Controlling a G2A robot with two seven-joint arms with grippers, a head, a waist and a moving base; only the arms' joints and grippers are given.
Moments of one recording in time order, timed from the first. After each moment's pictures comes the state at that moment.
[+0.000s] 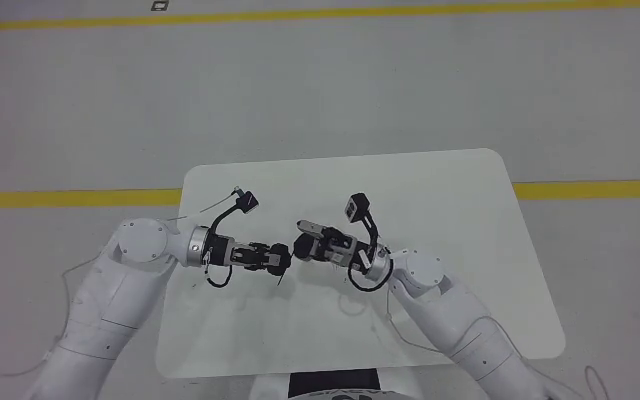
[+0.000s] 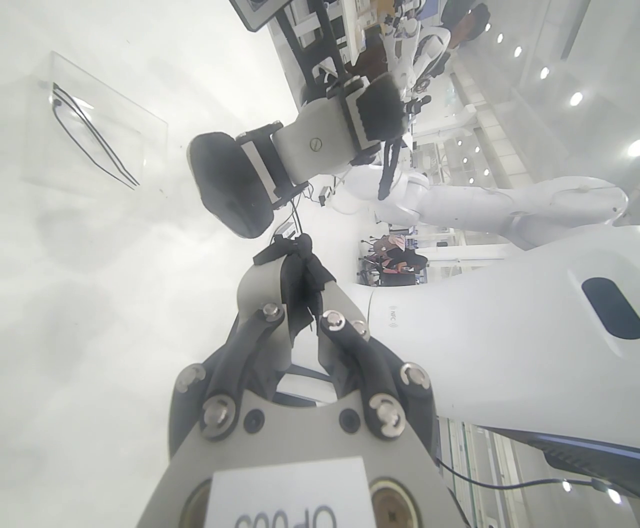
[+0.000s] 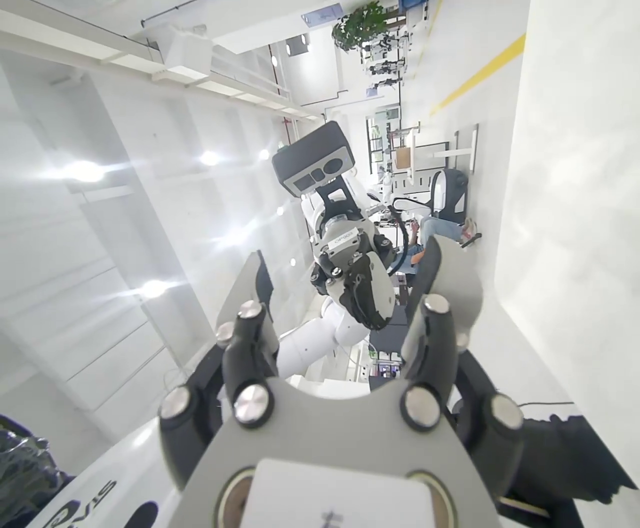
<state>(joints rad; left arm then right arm) 1.28 -0.94 -1.25 -1.59 -0.33 -0.34 -1.39 -1.32 -1.26 0.93 -1.49 0.53 -0.16 0.72</state>
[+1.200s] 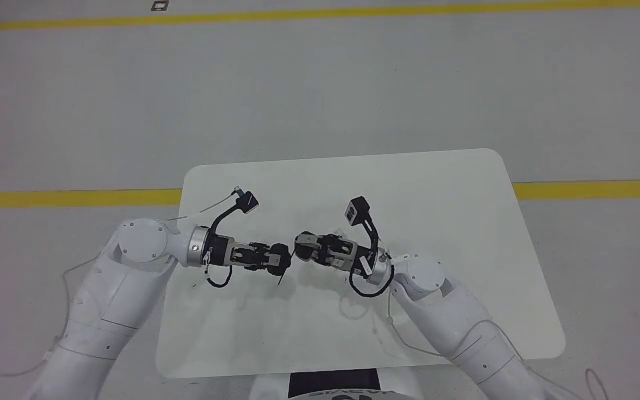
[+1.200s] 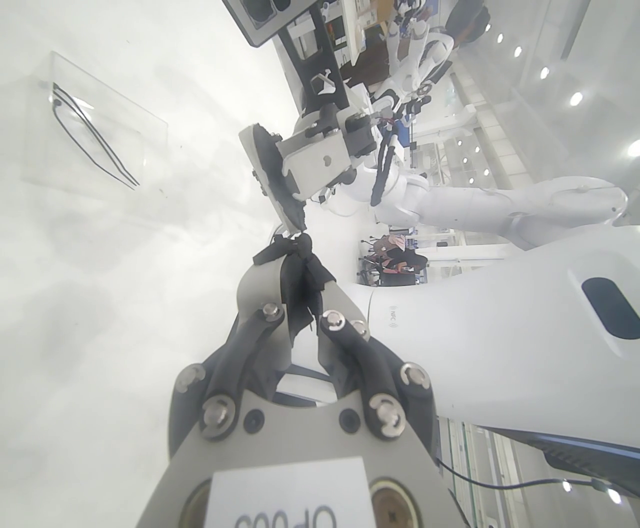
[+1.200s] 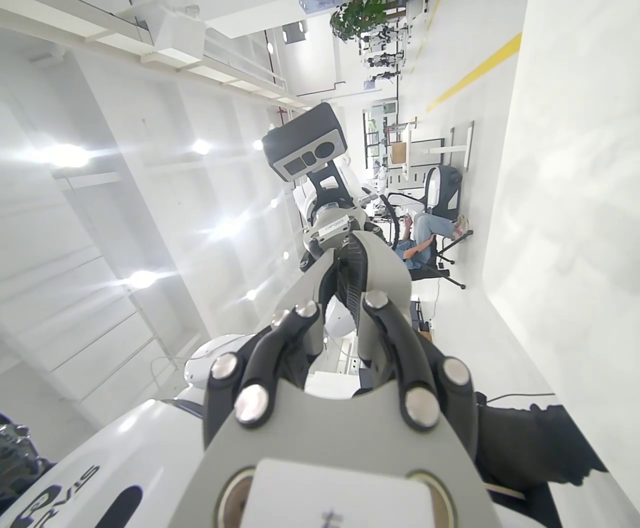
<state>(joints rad) 1.28 -0.94 -1.25 -1.59 -0.33 -0.34 -1.39 -1.34 -1.26 0.94 -1.50 0.49 -0.18 0.74</state>
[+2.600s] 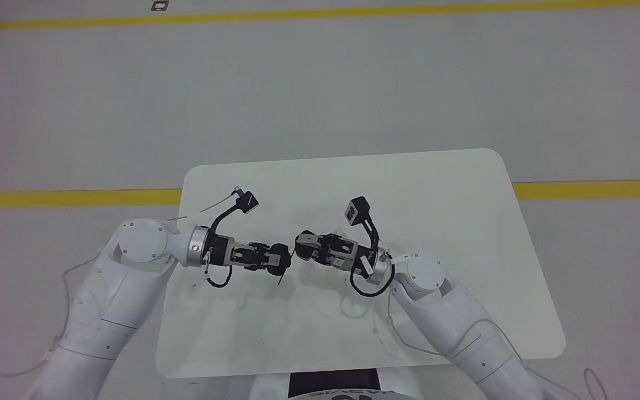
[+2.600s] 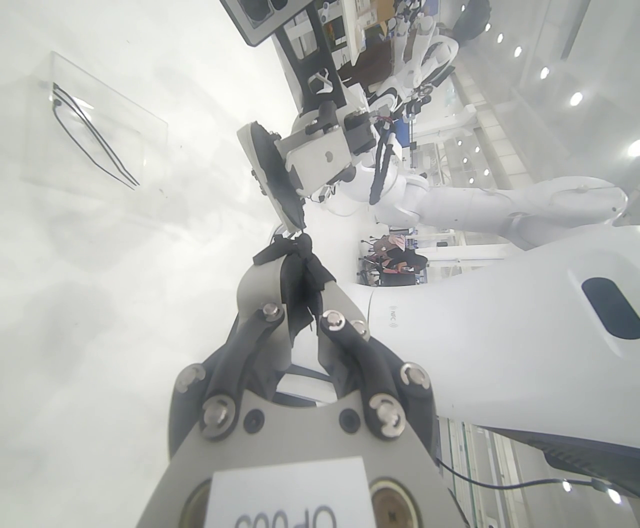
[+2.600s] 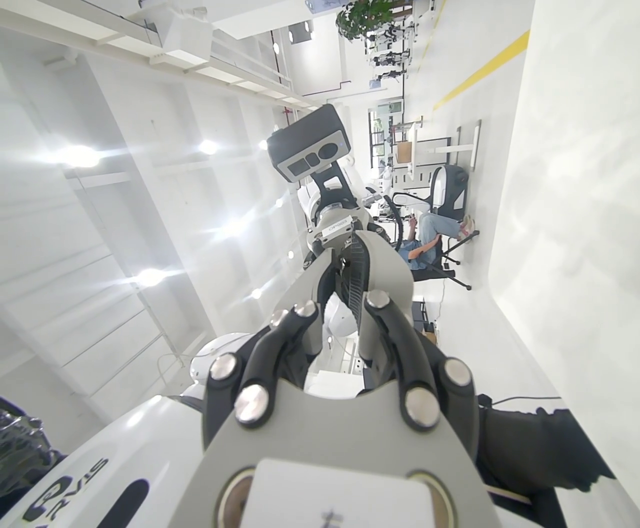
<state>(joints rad) 1.28 -0.94 -1.25 -1.59 -0.33 -0.34 -1.39 -1.34 -1.26 0.94 -1.47 0.51 -0.20 0.76</state>
